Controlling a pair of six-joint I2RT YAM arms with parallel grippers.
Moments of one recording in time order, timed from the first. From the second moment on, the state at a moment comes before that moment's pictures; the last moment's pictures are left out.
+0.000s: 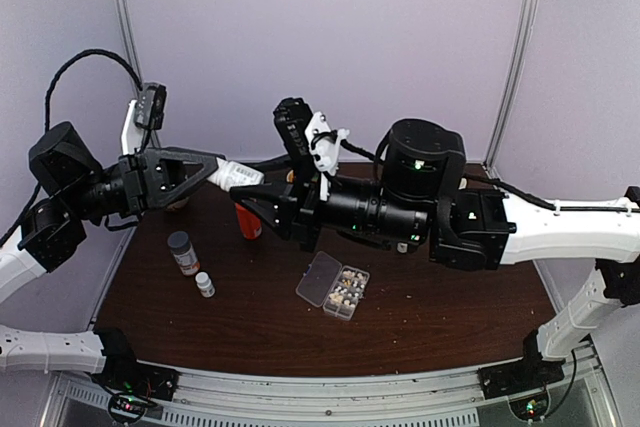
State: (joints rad) left arm -0.81 0.81 0.96 0.07 0.62 -0.69; right arm 1.33 1.52 1.41 0.21 0.01 -0.03
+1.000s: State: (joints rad) left arm -0.81 0.94 0.90 0.01 0.52 -1.06; right arm 1.36 1.48 1.16 0.34 0.35 -0.60
